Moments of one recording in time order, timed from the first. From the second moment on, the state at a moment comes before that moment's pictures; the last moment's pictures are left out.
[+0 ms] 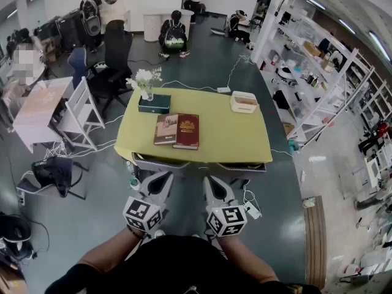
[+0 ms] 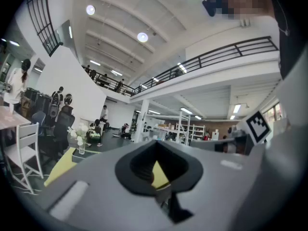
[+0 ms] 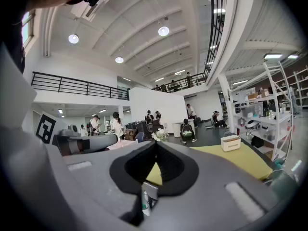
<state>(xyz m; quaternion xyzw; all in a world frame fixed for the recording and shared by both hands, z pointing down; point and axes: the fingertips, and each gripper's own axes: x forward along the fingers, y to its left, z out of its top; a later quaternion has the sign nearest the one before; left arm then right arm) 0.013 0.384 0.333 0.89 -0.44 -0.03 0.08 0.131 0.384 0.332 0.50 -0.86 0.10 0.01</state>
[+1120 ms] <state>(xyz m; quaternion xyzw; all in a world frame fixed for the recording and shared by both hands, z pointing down) -0.049 0.383 0.354 0.89 -0.43 -0.04 0.11 0.079 0.385 0.345 0.52 -0.84 0.11 0.02</state>
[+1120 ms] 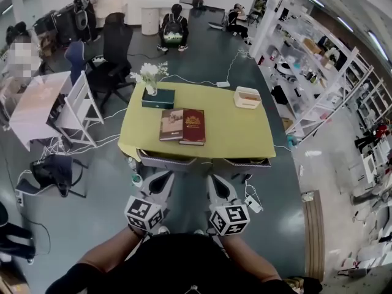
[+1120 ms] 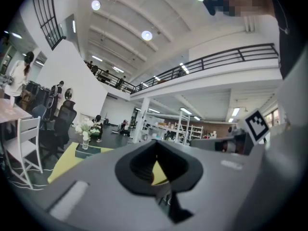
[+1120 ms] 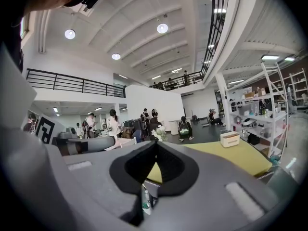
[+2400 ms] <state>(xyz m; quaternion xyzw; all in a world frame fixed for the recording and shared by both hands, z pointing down) -0.032 0.213 0.386 0.89 -0.44 -0.02 0.13 0.086 0.211 0.376 0.51 -0.85 0.14 0.02</state>
